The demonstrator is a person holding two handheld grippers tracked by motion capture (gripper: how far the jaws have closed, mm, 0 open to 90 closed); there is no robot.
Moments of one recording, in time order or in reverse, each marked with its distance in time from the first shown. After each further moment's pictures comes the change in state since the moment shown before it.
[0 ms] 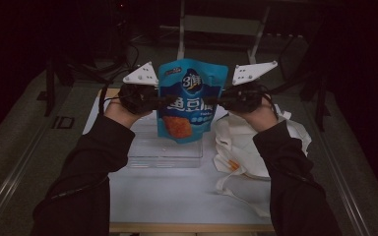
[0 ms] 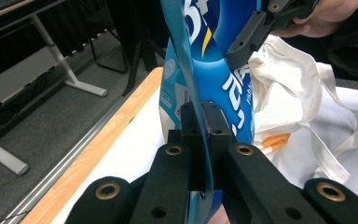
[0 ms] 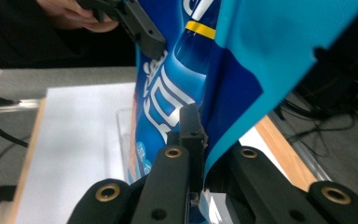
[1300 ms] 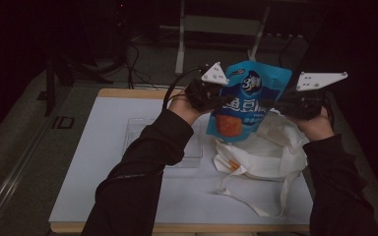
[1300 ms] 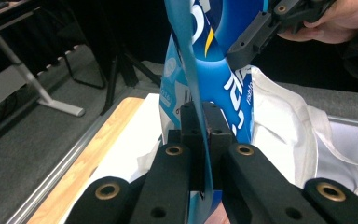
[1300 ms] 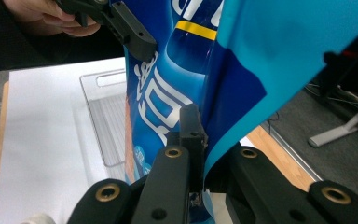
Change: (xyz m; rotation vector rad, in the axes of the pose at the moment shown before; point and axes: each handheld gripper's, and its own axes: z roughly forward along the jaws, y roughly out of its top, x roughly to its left) left arm -0.041 0.068 0.110 -0.013 -0.052 0.037; right arm -0.018 -0.062 -0.115 0.007 -0.174 0.076
